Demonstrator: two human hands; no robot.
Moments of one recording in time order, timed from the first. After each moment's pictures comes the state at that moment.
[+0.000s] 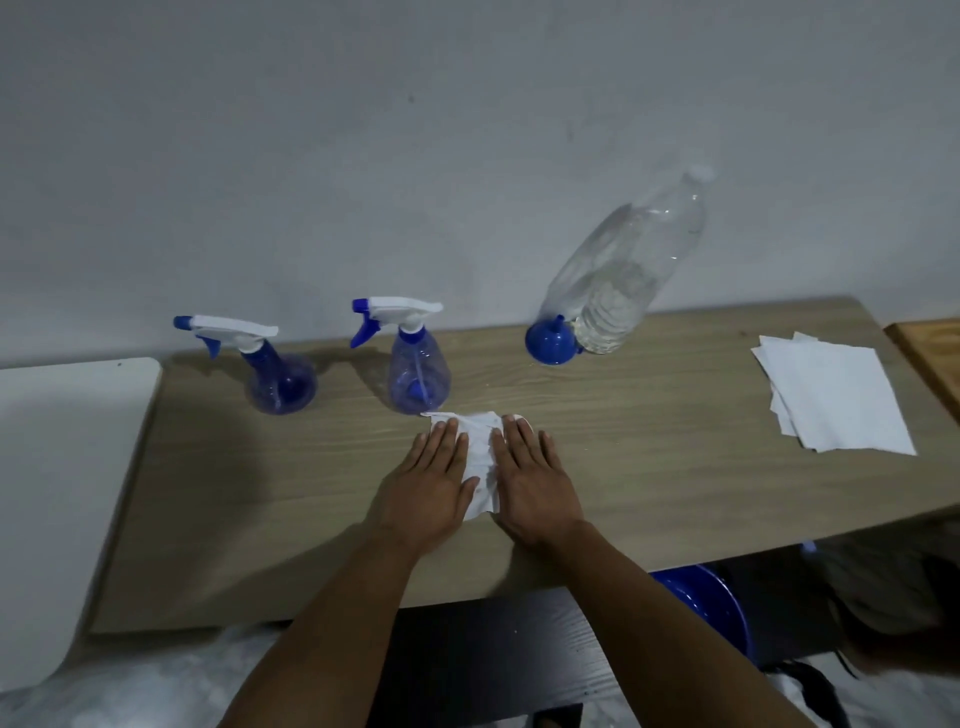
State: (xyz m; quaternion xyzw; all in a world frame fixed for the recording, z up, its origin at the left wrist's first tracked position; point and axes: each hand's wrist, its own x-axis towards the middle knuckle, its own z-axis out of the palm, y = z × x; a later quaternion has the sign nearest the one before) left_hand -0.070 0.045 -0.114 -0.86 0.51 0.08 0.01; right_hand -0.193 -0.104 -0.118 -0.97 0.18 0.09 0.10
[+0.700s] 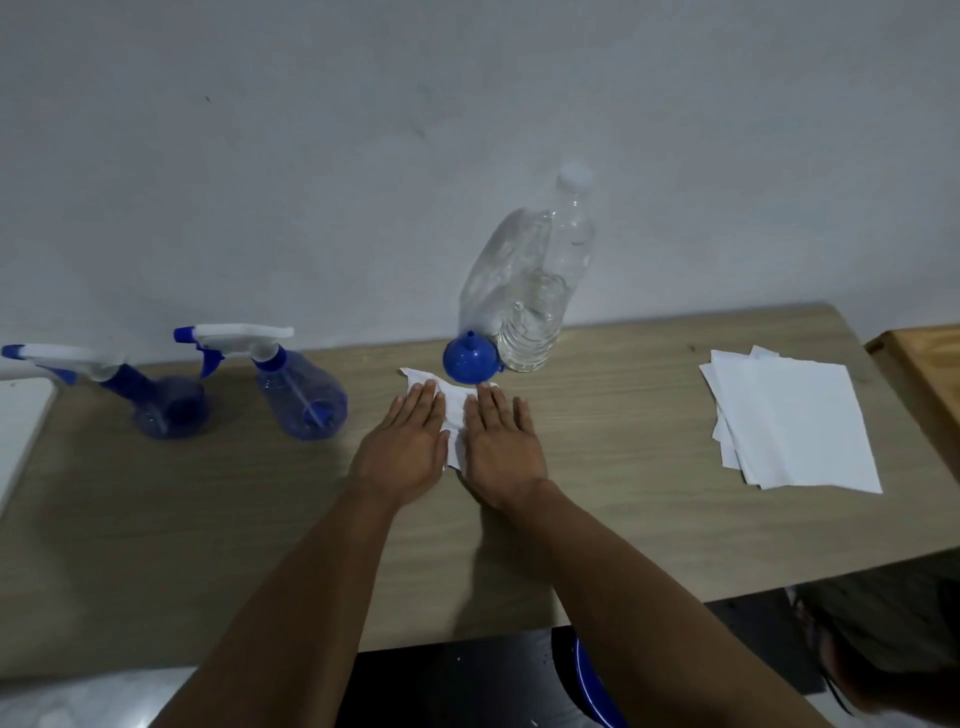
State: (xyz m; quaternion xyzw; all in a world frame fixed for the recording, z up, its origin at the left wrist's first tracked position) left_hand -0.072 -0.112 -0.110 -0.87 0.48 0.08 0.01; right_hand -0.182 -0.239 -0.109 -0.97 0.19 0.07 0.12
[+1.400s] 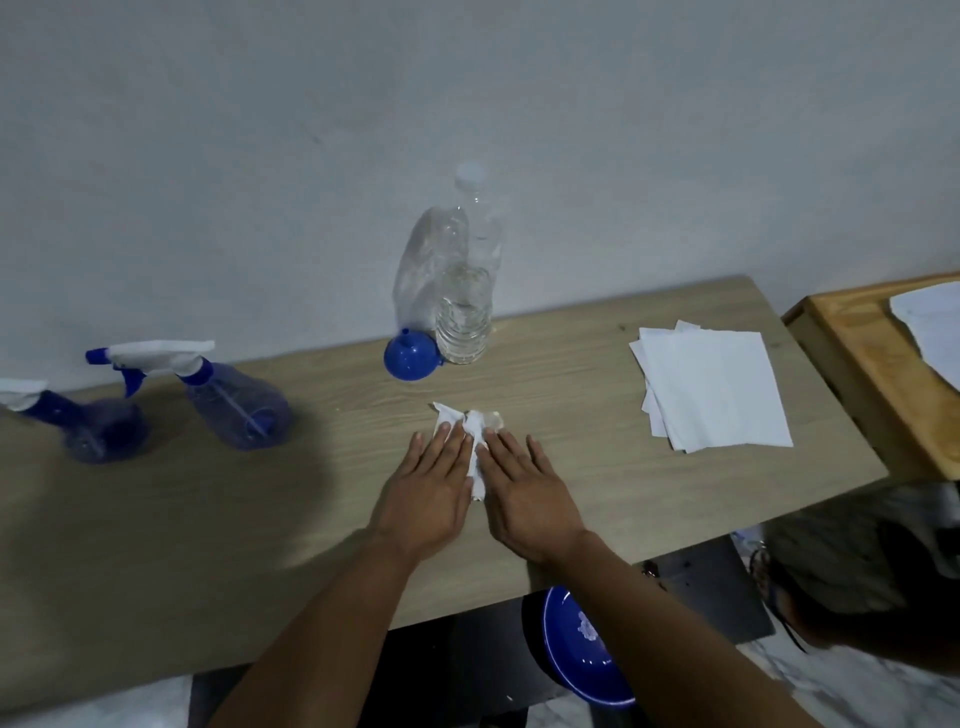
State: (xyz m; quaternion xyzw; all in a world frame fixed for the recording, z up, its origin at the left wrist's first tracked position) left_hand -0.180 -0.137 -0.112 -0.82 0.57 0.05 0.02; right_hand -0.319 -0.270 -0.117 -0.98 0.13 0.00 0.12
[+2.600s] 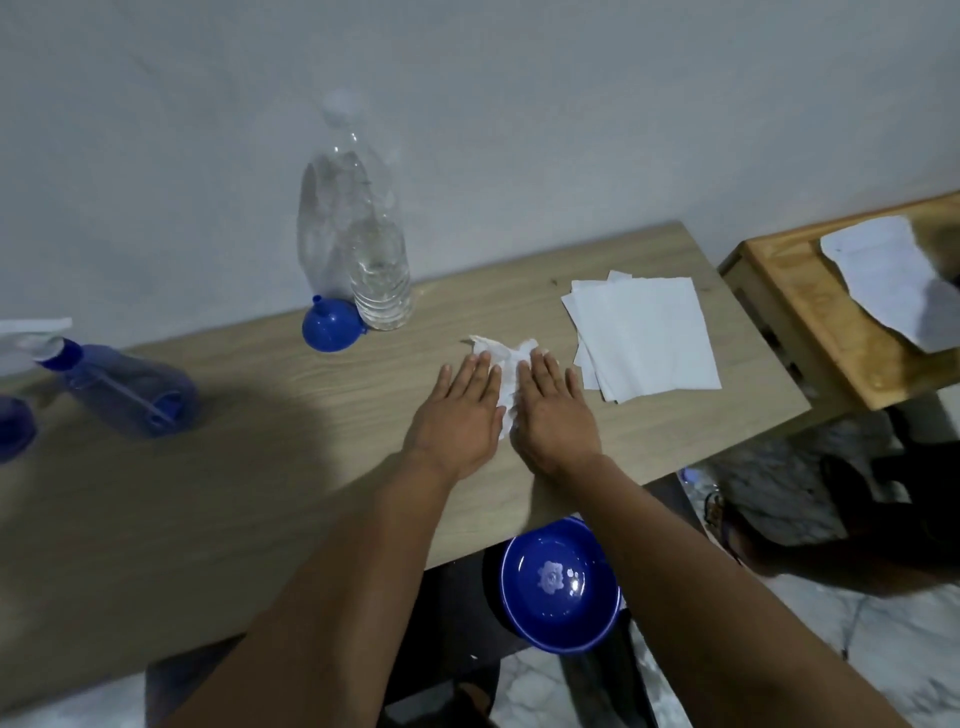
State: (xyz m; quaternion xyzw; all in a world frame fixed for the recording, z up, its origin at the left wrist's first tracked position) left_hand -0.237 -0.264 -0.106 -0.81 0.58 0.10 0.03; right_hand -0.367 -0.368 -0.109 -0.94 0.32 0.07 0.12
